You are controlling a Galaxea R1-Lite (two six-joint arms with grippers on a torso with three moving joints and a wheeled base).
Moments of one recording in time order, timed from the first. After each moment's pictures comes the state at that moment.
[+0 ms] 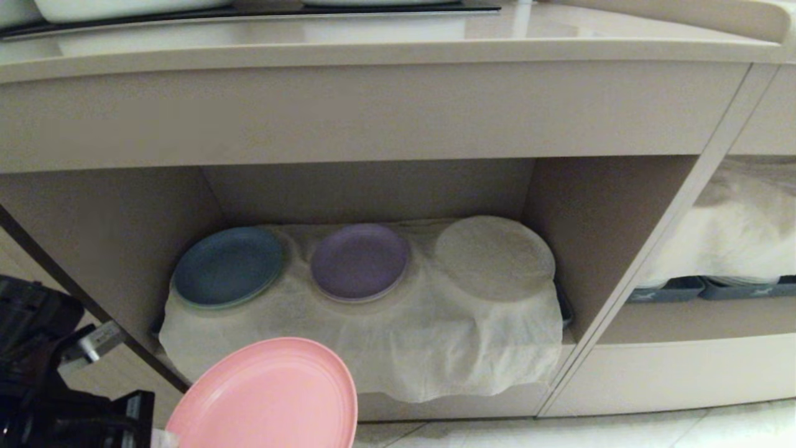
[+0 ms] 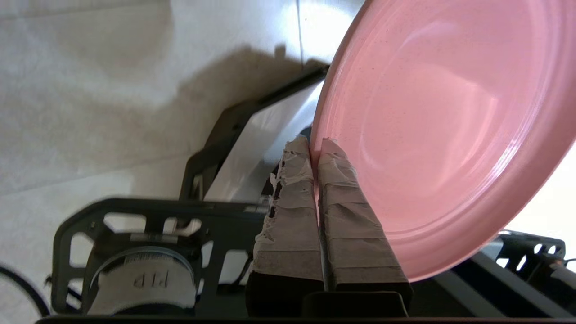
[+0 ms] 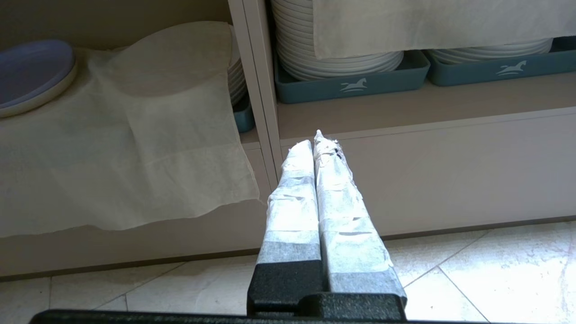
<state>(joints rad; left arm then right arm) -0.15 1.24 -0.65 0.53 -0.16 -0.51 0.00 0.00 0.00 -0.01 -0.06 0.09</state>
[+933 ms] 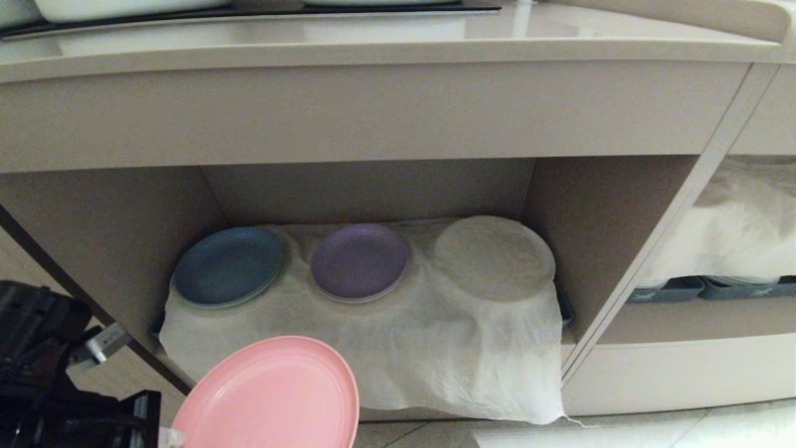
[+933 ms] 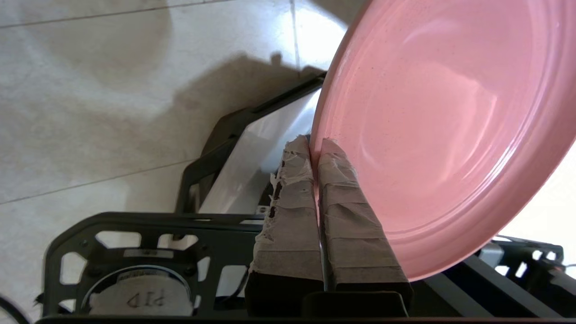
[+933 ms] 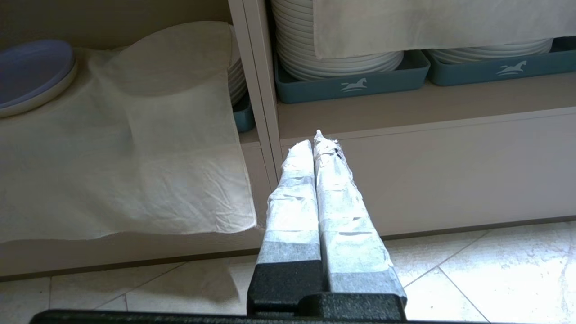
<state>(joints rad) -0.14 1.25 -0.61 0.46 -0.17 -0.51 0.00 0.00 0.00 -0.01 -0.05 0.09</state>
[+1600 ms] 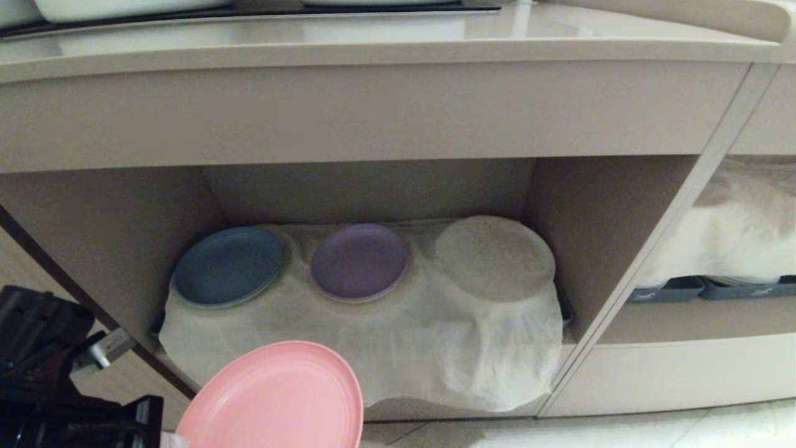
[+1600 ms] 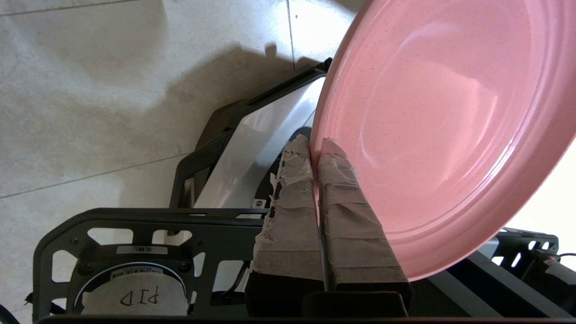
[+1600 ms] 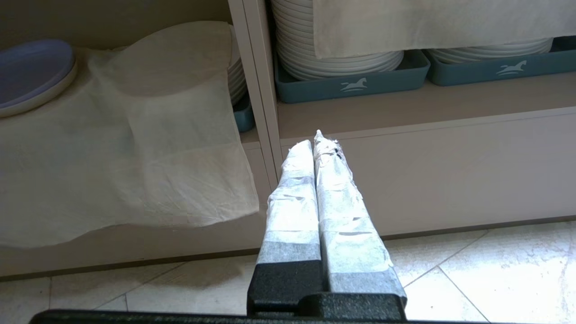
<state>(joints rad) -0.14 1.25 -0.59 0.46 -0.20 -0.51 0.00 0.00 0.00 -0.01 -0.05 0.09</state>
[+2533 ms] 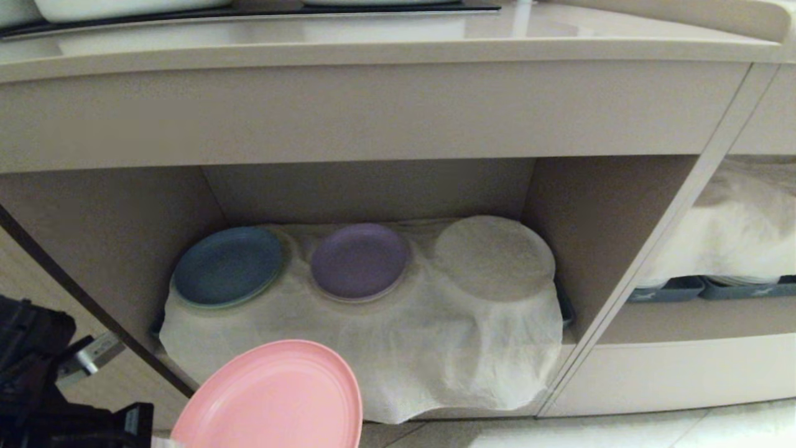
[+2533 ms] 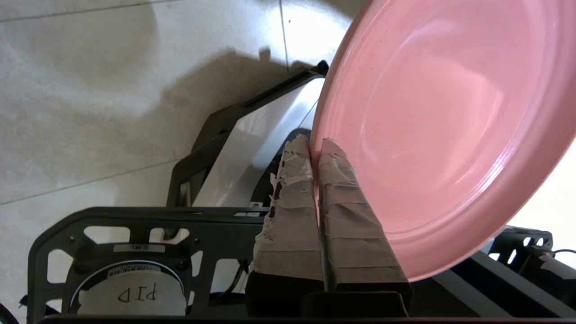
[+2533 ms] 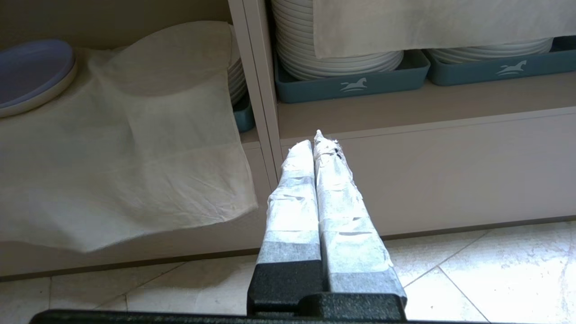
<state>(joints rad) -0.15 1.20 -0.57 0.46 -0.20 -0.52 0.00 0.00 0.00 -0.01 -0.05 0.09</state>
